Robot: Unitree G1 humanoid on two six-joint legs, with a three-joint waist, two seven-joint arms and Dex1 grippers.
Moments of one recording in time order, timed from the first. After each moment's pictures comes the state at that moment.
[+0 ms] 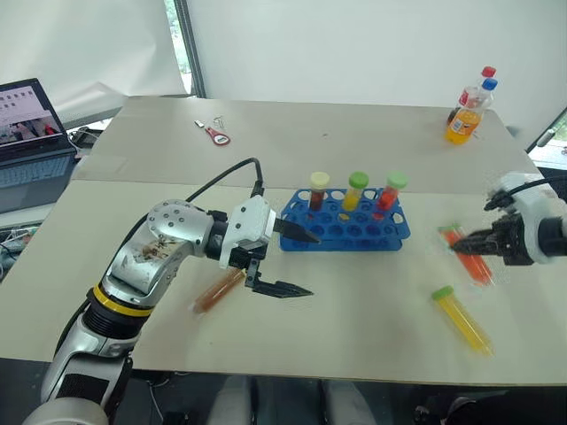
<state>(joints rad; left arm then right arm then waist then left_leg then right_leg) -0.63 0.63 -0.23 -0.26 -0.47 0.44 -1.25 -0.49 -1.07 -0.22 -0.19 0.41 1.14 0.99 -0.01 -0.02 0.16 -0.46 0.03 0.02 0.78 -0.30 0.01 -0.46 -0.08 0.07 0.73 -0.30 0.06</state>
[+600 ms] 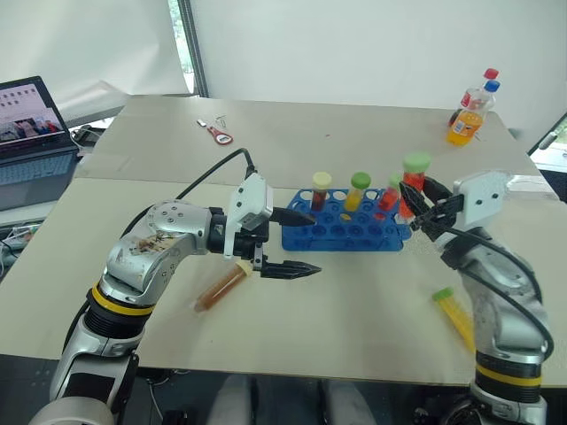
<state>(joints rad) -0.64 0.59 -0.18 -0.31 -0.54 0.63 -1.12 -0.27 -0.38 -0.27 -0.33 0.19 0.36 0.42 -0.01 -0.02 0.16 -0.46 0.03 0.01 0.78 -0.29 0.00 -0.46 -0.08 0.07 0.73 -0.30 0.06</state>
